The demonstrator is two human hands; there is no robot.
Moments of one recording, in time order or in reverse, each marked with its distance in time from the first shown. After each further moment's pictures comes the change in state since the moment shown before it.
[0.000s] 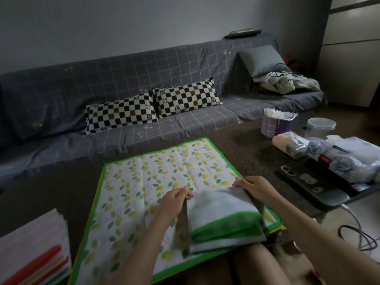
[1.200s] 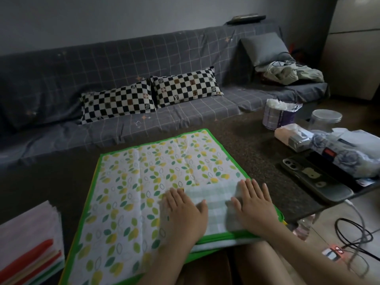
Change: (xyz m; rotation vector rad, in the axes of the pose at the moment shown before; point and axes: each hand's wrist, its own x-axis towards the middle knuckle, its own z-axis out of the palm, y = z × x) left_hand -0.038 -0.002 0.056 0.785 0.060 -0.152; right_hand -0.044 0.022 0.047 -0.871 0.055 -0.022
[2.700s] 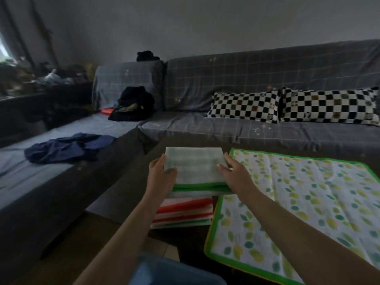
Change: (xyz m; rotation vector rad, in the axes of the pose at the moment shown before) left_hand -0.082 -0.303 -0.222 -0.685 0.657 -0.390; right_hand -0.024 -0.380 -0.038 0.943 -0.196 -0.558
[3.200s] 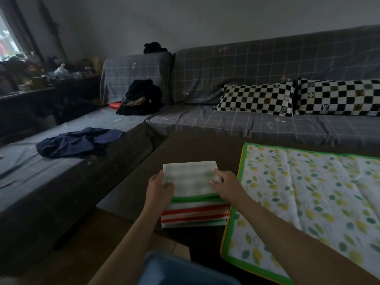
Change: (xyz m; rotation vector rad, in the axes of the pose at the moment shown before) left_hand 0.011 -0.067 -0.011 0.132 -0.053 -0.180; right_hand 0.014 0.026 0.060 -0.246 -0.277 0.025
